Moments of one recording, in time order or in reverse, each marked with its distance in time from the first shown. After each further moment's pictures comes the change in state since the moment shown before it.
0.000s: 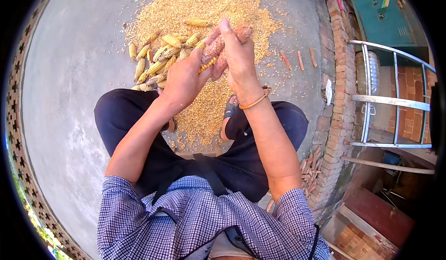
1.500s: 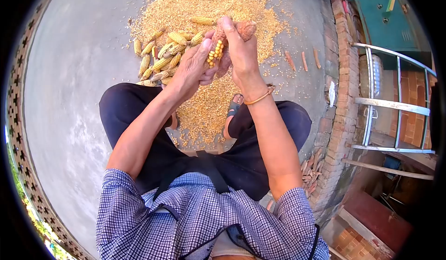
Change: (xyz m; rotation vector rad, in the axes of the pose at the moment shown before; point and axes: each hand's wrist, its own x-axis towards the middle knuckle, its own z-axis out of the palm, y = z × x) left_hand 0.006 0.012 -0.011 -1.377 -0.210 -0.407; right_hand 0.001 -0.003 0.005 -0.022 -0.124 -0.015
